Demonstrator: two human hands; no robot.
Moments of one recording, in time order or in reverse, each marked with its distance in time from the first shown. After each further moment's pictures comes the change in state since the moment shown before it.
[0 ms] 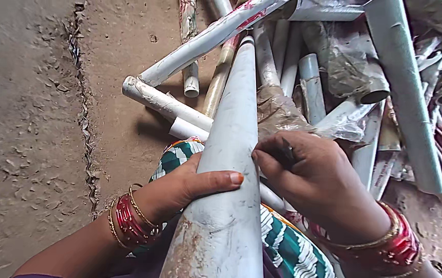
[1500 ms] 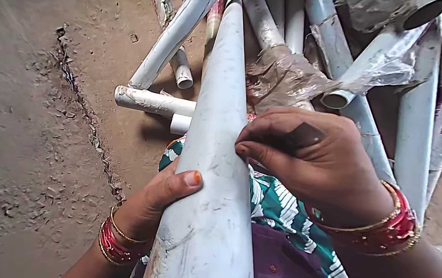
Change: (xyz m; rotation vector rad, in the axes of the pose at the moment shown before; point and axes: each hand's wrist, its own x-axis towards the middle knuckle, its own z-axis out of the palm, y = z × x) left_hand -0.009 0.001 -0.004 -0.008 -0.005 0.099; right_hand -0.008 0.025 0.022 0.403 0.168 -0.090
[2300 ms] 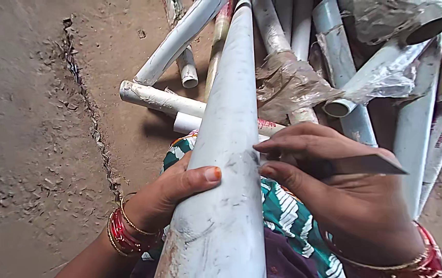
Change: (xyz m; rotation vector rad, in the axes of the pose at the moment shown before) left_hand 0.003 -0.008 -0.008 -0.053 -0.012 -0.049; right_hand -0.026 -0.013 0.000 0.083 0.083 0.117
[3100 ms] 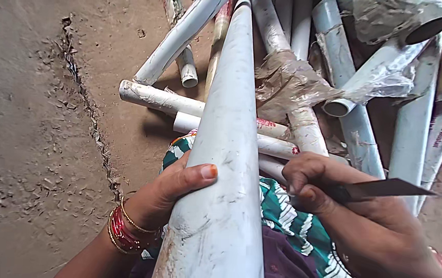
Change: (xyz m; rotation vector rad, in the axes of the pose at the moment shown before) left_hand -0.002 0.001 -0.002 -0.004 0.000 0.002; right_hand -0.033 0.008 -0.017 0.215 -0.154 0.084
